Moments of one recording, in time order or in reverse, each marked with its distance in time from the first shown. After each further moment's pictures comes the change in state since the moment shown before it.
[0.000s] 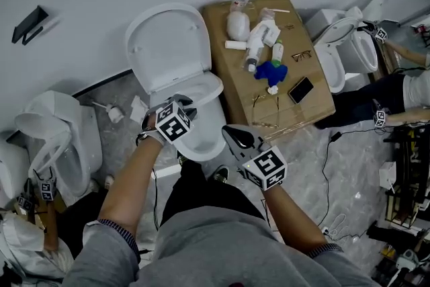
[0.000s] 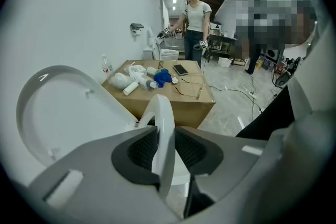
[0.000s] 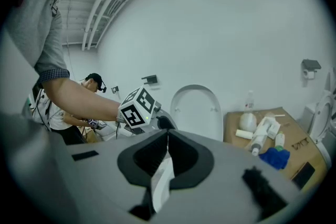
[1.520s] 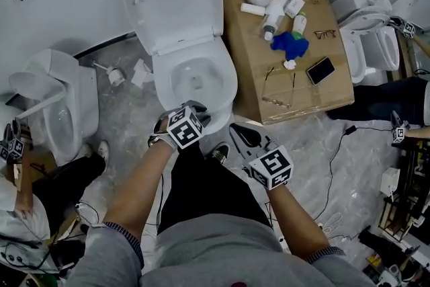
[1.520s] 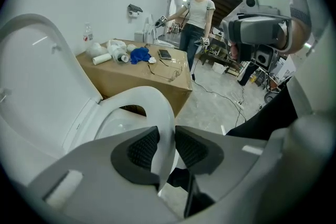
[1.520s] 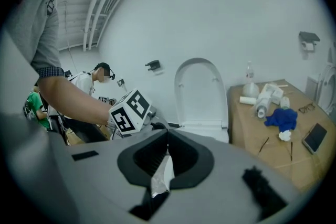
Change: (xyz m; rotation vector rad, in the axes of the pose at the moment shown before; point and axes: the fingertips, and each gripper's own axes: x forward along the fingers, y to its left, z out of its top) left arm 0.085 -0.146 -0.060 -0.168 0.035 -0.155; right arm -0.022 0.013 -0.130 0.083 0.095 0.087
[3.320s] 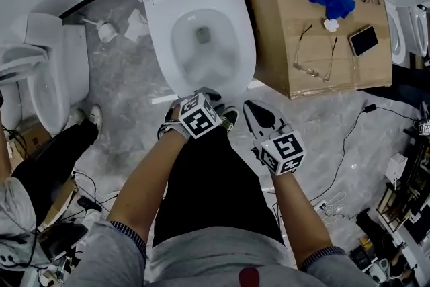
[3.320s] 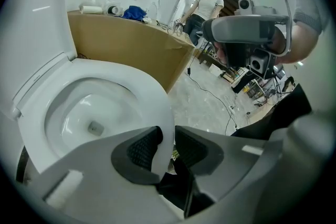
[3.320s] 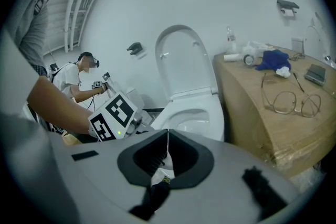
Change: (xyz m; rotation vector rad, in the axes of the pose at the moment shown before) left arm 0.147 -0.053 -0.097 -0.144 0.033 -0.146; right arm 0.059 -0.045 -0.164 0.158 0.088 -0.075
